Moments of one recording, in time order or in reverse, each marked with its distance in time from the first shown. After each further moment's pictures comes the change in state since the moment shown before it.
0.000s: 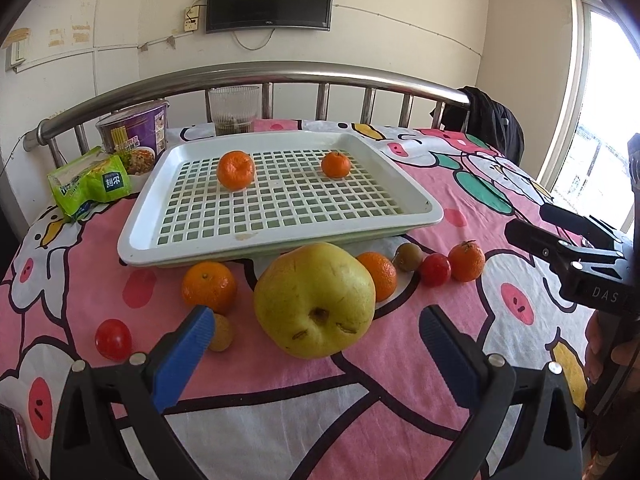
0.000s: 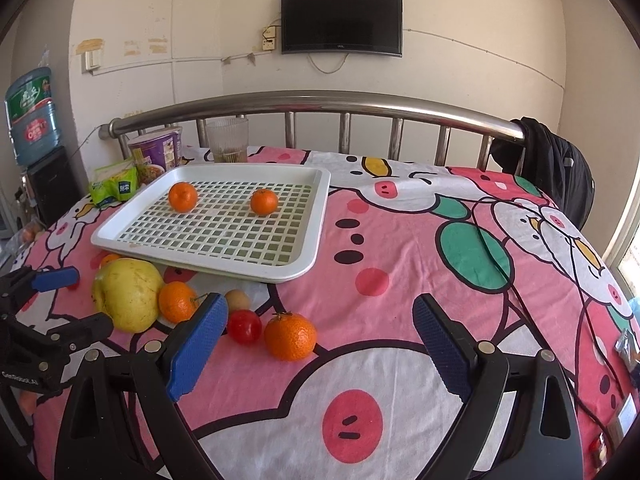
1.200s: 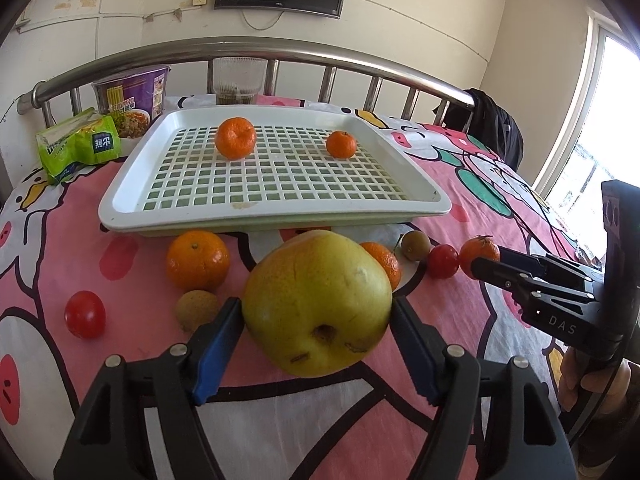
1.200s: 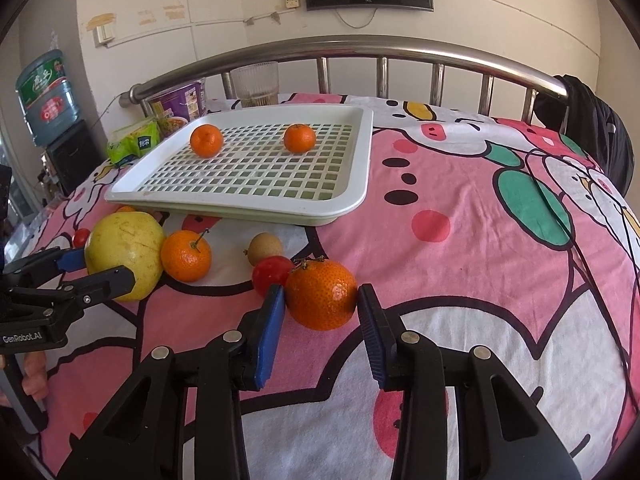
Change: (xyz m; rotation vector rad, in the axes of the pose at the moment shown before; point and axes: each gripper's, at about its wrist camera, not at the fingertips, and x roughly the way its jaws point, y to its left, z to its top) left arm 0.017 0.014 -0.009 -0.085 0.046 -0.060; right arm 0.037 0.012 -0.021 0.003 0.142 0.135
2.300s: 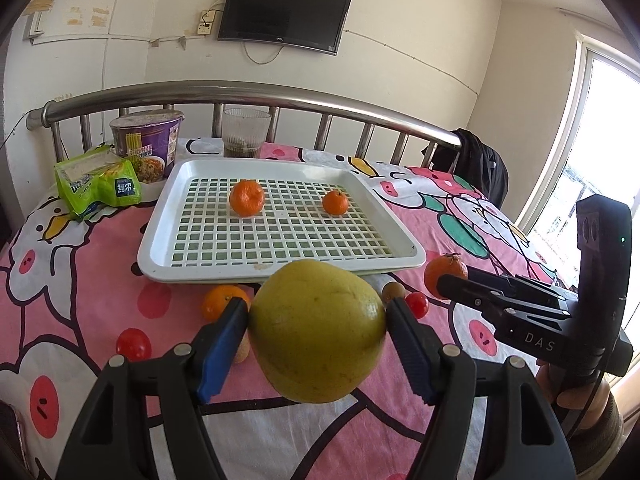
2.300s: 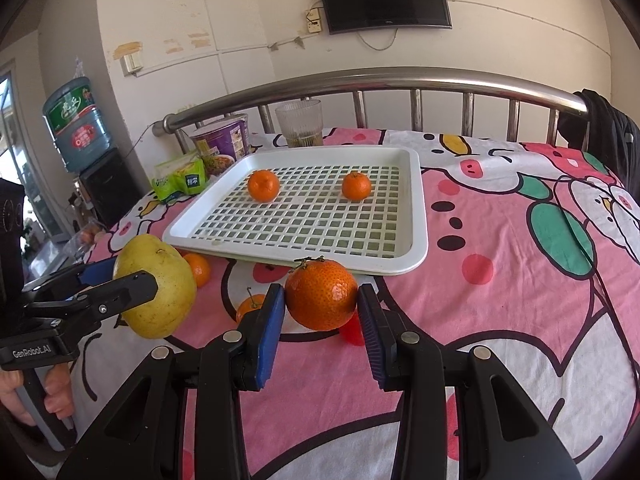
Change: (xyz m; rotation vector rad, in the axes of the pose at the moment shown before) left arm -0.053 0.012 0.024 -0.017 -0.124 -0.037; right arm -0.026 0.036 0.032 0.029 -0.078 0.118
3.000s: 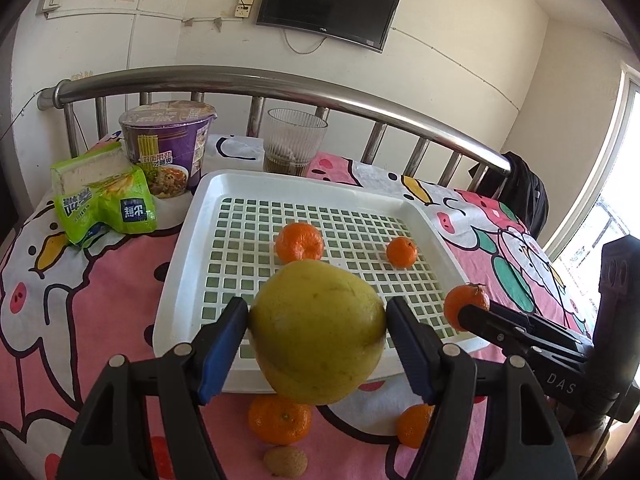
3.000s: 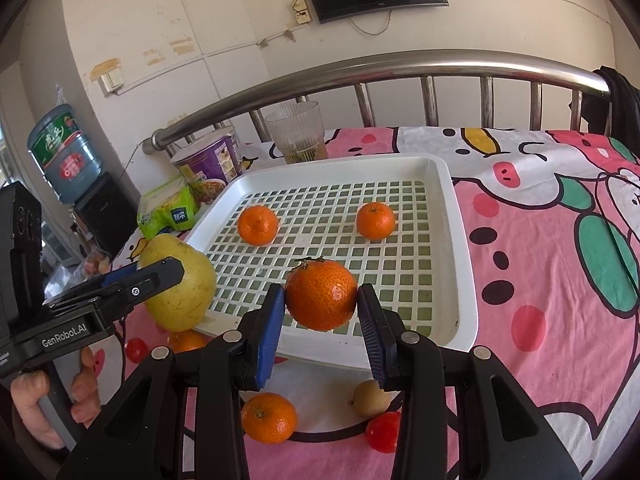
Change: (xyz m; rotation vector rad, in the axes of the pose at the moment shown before) left arm 0.068 0.053 0.061 -0.108 0.037 0.077; right arm 0.070 -0.005 0.055 0.098 0.046 0.044
